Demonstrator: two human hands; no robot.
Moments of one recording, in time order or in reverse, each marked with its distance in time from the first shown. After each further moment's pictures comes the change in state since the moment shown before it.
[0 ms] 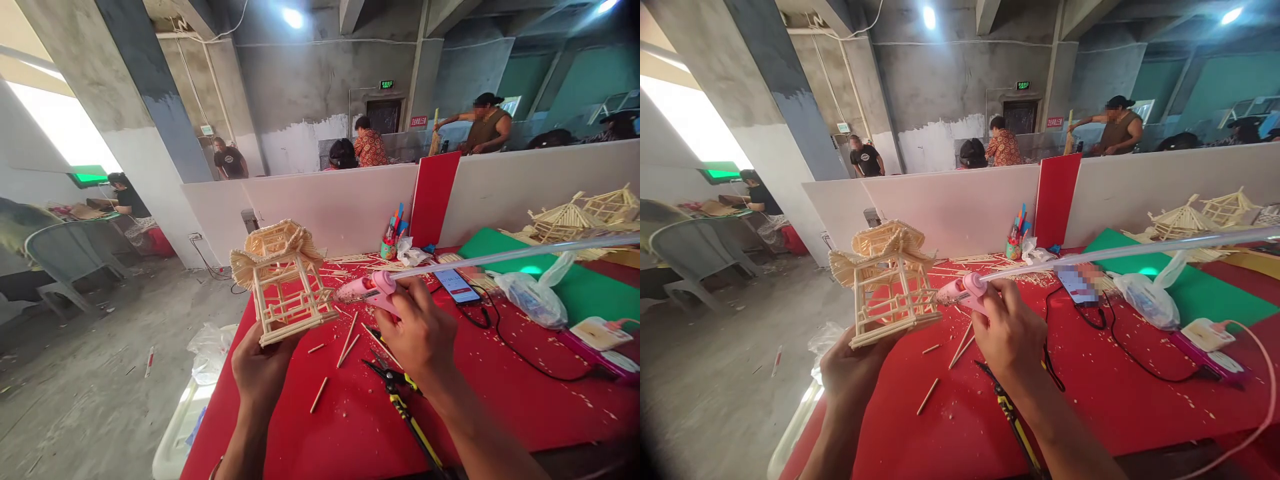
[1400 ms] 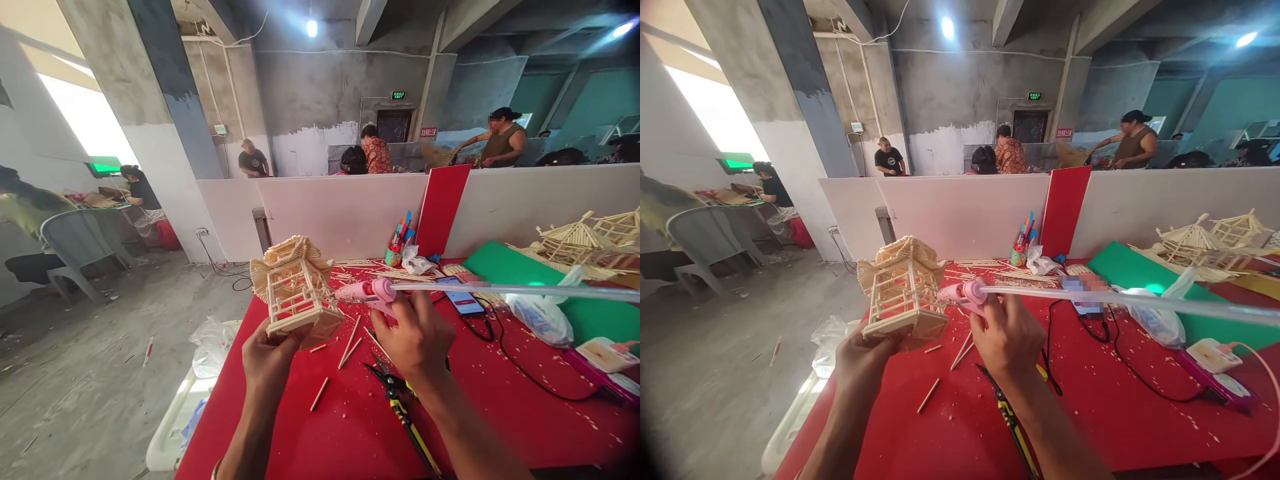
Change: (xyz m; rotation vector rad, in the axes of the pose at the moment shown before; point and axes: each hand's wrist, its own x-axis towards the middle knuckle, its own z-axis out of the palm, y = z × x) left_hand -0.003 -0.002 0.004 -0.331 -0.069 -0.361; right_hand -0.002 -0.007 0.009 -0.102 0.136 -0.071
